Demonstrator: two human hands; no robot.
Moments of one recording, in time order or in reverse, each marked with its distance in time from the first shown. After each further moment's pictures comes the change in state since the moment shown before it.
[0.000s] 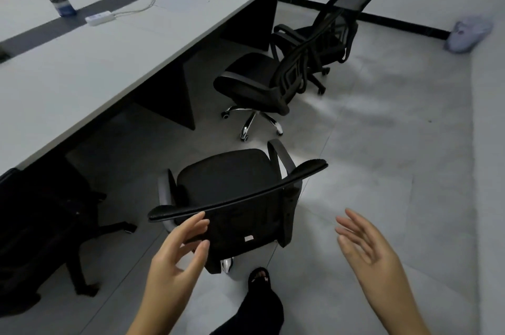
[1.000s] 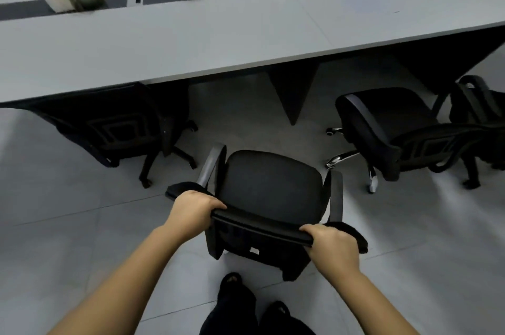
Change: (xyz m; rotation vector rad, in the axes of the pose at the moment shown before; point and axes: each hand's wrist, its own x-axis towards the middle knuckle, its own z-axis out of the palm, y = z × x) left_hand 0.136 -0.053 0.056 0.990 0.109 -0.203; right_hand 0.293 0.037 0.079 -1.195 -0.781 -0.816
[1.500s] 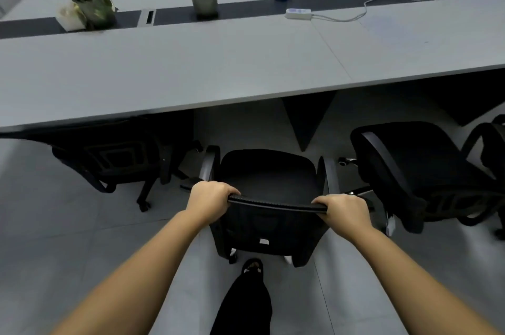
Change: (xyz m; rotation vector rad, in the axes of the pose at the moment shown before) left_hand 0.168 -0.038 -0.010 0.033 -0.012 -0.197; right_hand 0.224 0.059 -0.034 -0.098 -0.095 -0.139
